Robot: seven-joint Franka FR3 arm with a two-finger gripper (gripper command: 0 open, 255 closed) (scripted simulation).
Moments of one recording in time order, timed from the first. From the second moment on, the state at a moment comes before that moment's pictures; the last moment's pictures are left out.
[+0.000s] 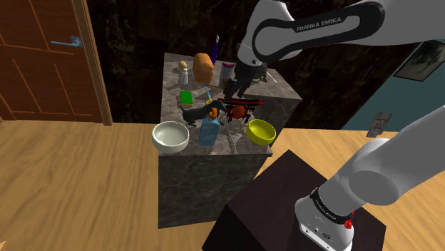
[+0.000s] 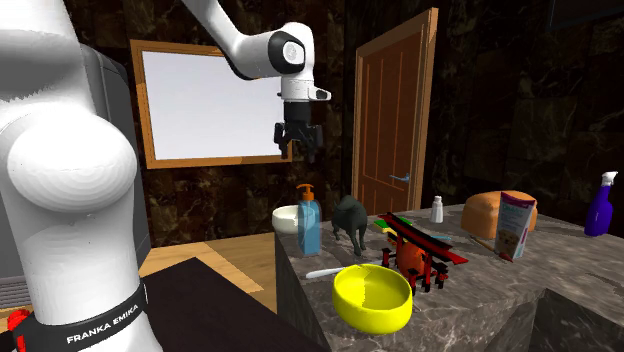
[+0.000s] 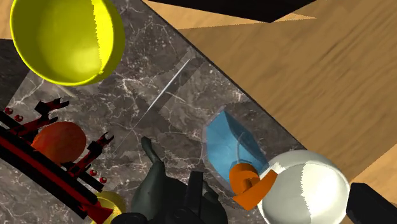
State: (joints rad) arm 0.00 -0.18 0.13 -2.30 0.08 2.16 -0.06
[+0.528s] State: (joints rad) arm 0.01 0.10 0.15 -2.14 0.00 2.27 0.01
